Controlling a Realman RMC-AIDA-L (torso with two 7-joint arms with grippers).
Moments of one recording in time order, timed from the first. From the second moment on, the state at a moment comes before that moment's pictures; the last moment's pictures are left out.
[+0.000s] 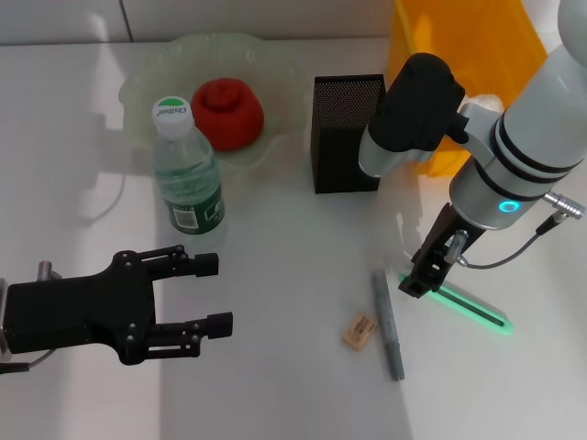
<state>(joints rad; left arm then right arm) -0.33 -1.99 1.00 0.56 1.71 1.75 -1.19 0.76 2.09 -1.67 -1.12 -2.60 -1.48 2.58</state>
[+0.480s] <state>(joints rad) -0.33 -2.00 0.99 0.56 1.71 1.75 -1.19 0.73 2.09 -1.69 -1.15 -2.60 -1.48 2.58</state>
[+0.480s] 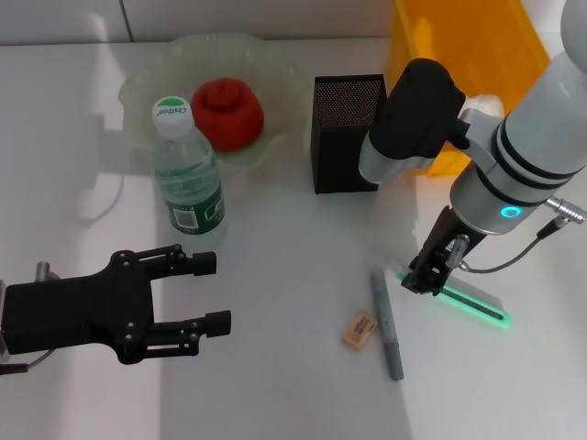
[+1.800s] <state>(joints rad) -0.33 -2.00 0.99 0.56 1.71 1.76 -1.19 0.60 2.08 -1.08 -0.62 -1.29 -1.09 1.62</state>
